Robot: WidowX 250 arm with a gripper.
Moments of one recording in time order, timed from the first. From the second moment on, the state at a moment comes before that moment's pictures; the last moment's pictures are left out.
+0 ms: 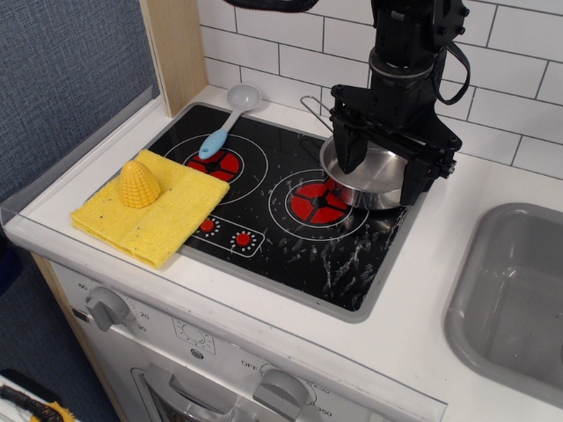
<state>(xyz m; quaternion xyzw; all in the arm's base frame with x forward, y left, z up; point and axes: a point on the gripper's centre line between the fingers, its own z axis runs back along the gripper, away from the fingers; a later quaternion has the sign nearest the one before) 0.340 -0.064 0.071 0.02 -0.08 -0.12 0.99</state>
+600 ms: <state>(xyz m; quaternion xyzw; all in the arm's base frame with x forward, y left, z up) 0.311 -0.027 0.049 0.01 -0.05 -0.07 1.00</state>
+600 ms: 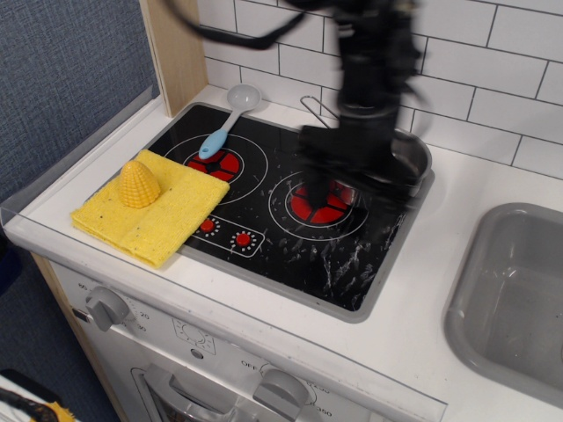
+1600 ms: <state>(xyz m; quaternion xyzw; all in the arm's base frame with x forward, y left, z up) 0.253 0.167 0.068 0.02 -0.05 -0.03 1.00</state>
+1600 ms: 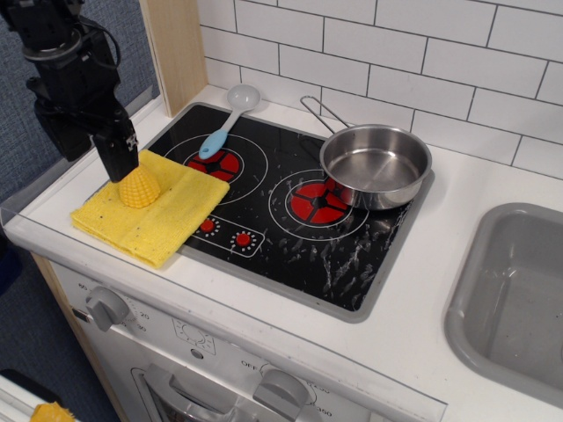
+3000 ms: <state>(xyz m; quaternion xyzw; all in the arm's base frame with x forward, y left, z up) 0.323 0.091 0.080 0.05 -0.05 -0.03 1.00</state>
